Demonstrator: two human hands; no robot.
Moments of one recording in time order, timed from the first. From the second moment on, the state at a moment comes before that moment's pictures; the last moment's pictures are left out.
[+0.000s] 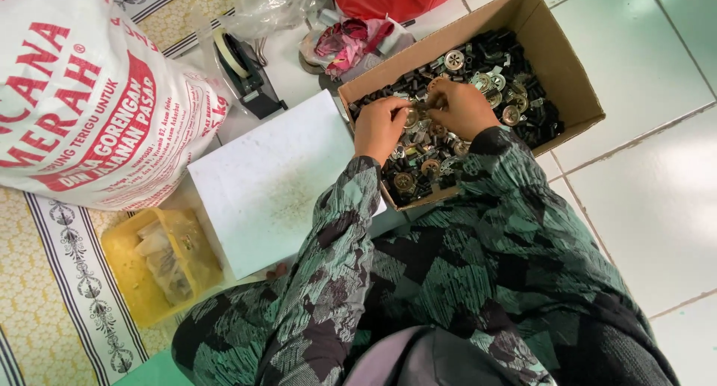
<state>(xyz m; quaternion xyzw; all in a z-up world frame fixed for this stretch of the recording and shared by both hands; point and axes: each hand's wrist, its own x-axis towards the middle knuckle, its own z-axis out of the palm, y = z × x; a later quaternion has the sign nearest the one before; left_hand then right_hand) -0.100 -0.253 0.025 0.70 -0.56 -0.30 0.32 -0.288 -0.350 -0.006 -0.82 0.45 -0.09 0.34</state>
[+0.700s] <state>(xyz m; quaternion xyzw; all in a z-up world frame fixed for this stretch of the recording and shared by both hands) -0.106 -0.218 0.033 0.60 -0.41 -0.40 0.56 -0.301 -0.292 0.069 -0.71 0.43 -0.29 0.48</state>
